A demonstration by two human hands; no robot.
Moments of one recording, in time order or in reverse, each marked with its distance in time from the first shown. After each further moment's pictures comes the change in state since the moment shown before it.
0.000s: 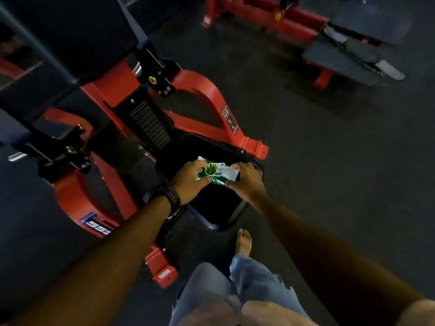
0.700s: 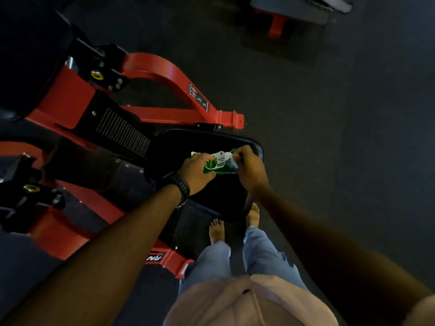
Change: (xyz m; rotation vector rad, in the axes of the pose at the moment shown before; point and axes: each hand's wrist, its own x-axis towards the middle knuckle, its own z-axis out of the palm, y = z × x) left_hand 0.065 -0.021 -0.010 0.285 -0.343 0.157; right_hand 0.000 -0.019 0.032 0.295 0.338 0.166
